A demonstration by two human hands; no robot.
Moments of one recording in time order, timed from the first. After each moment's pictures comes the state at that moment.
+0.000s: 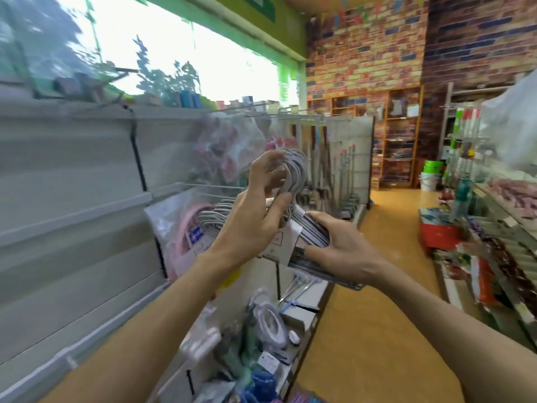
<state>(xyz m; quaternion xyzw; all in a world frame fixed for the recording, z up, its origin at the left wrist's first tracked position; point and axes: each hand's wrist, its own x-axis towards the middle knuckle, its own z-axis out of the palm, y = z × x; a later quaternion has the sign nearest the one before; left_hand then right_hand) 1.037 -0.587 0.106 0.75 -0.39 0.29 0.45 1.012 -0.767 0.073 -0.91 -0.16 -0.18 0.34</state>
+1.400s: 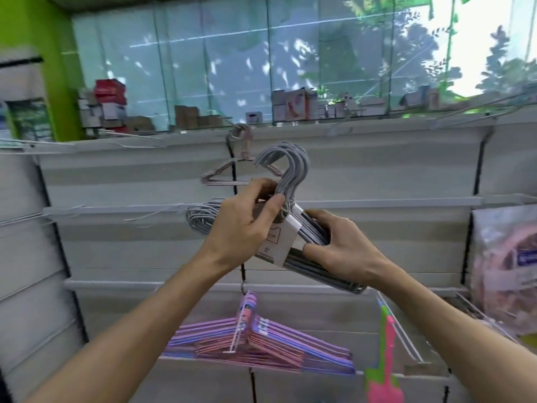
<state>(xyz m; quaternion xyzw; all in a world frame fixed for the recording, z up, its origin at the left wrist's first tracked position) 0.612 -0.329 0.139 0.84 0.10 0.51 0.15 0.783 -0.424 0.111 -0.65 -0.63 0.02 0.43</state>
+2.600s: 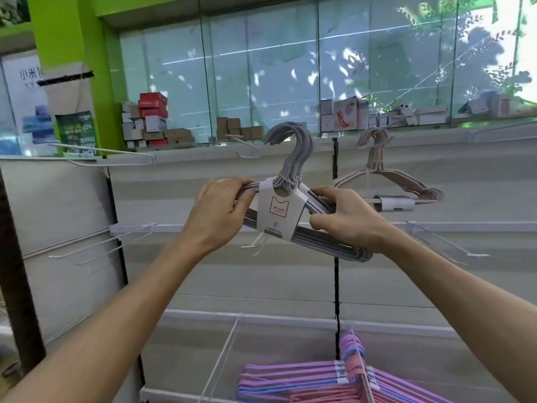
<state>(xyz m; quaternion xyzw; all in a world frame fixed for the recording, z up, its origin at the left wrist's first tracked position) 0.366 0.016 0.181 0.85 0.26 0.46 -0.08 0.579 -0.117 0.176 -0.61 -0.66 0.02 0.44</state>
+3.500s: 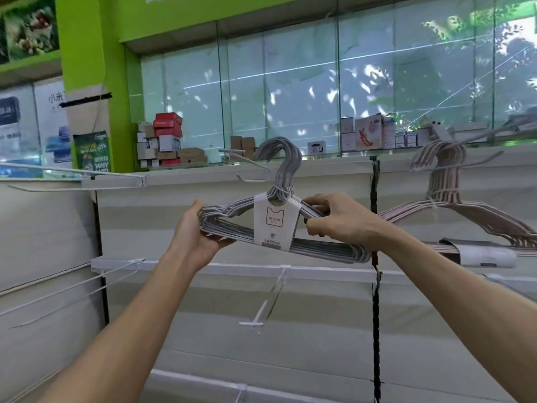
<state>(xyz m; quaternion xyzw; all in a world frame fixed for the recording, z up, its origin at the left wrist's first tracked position) 0.417 0.215 0.198 0.40 0.19 0.54 0.71 0.652 0.081 0.221 -0.58 -0.70 0.08 0.40</state>
